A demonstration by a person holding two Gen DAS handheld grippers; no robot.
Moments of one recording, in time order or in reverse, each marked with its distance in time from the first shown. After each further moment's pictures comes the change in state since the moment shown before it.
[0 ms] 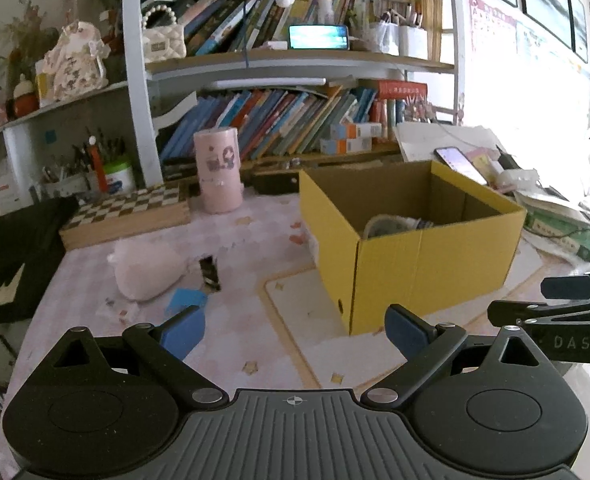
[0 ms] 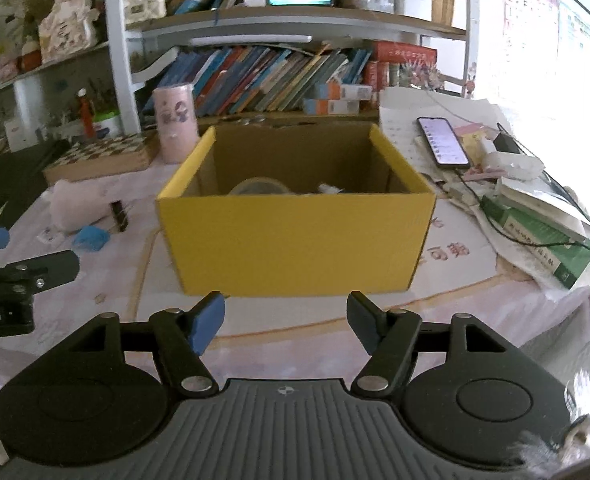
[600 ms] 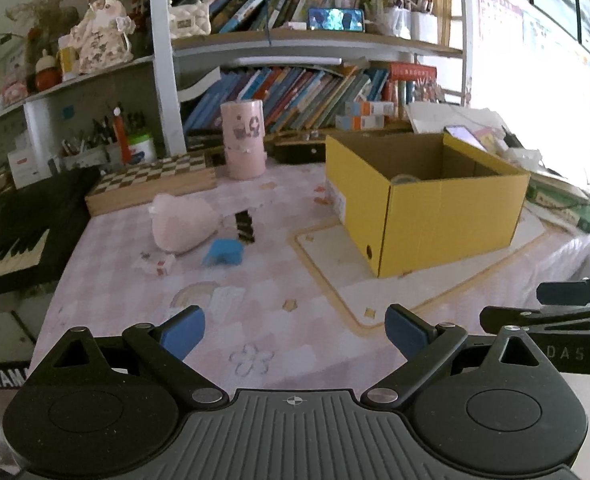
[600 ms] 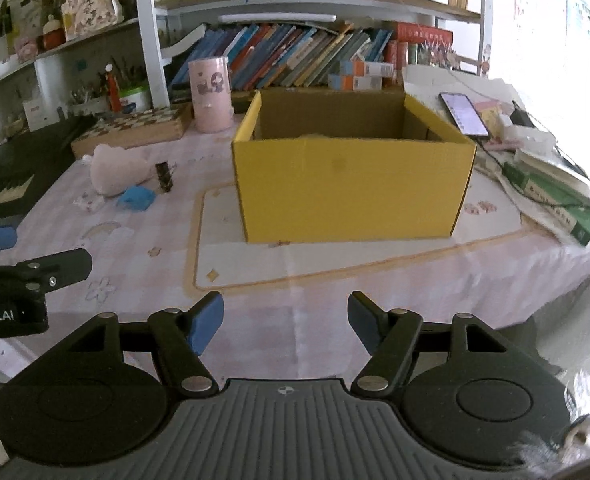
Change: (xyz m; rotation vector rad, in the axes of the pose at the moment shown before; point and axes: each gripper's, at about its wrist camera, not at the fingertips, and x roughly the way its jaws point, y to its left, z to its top) left arm -0.033 0.033 -0.038 -0.007 0.054 0.013; right arm -0.021 0.055 -0.038 0.012 0.054 0.025
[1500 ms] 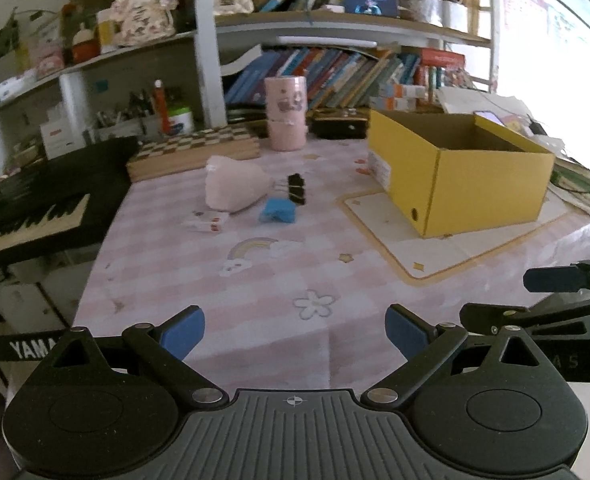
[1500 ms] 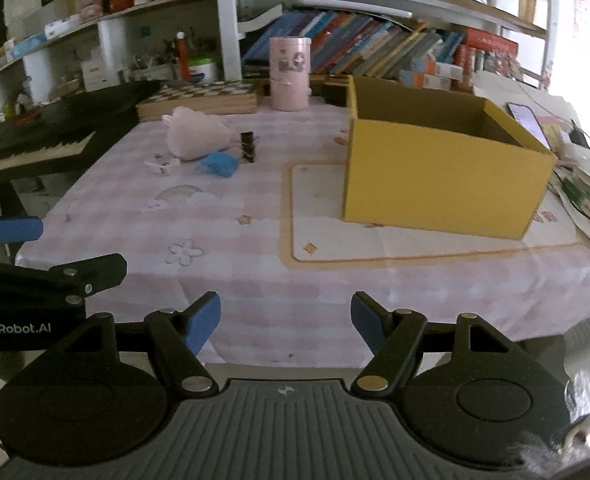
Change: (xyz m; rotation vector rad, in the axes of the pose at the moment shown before) left arm -0.024 0.044 -0.030 -0.042 0.045 0.063; right arm -0.002 0.068 -0.012 -0.118 0.035 0.114
